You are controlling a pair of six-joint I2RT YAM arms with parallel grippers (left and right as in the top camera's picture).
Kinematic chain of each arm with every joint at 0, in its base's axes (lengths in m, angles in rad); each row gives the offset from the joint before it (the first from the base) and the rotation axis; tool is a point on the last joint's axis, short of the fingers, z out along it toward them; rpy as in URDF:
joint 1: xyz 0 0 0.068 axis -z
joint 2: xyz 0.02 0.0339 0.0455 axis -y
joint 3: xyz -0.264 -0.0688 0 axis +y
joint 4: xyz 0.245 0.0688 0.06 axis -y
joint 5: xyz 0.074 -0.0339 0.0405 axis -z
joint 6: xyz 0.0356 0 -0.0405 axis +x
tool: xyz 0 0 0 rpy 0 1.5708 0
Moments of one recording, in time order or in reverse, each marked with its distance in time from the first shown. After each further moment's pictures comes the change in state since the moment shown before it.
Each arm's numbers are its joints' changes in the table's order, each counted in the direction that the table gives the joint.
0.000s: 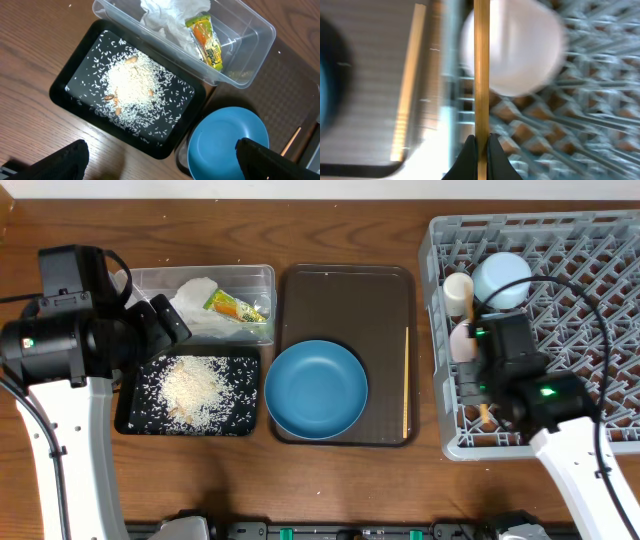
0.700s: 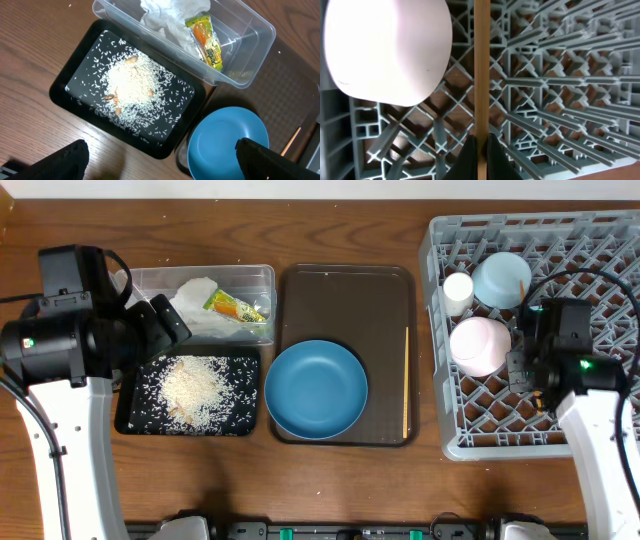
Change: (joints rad) left arm 0.000 0.000 0.000 0.000 0.000 0.000; right arm 0.296 -0.127 0.000 0.094 0.048 -0.280
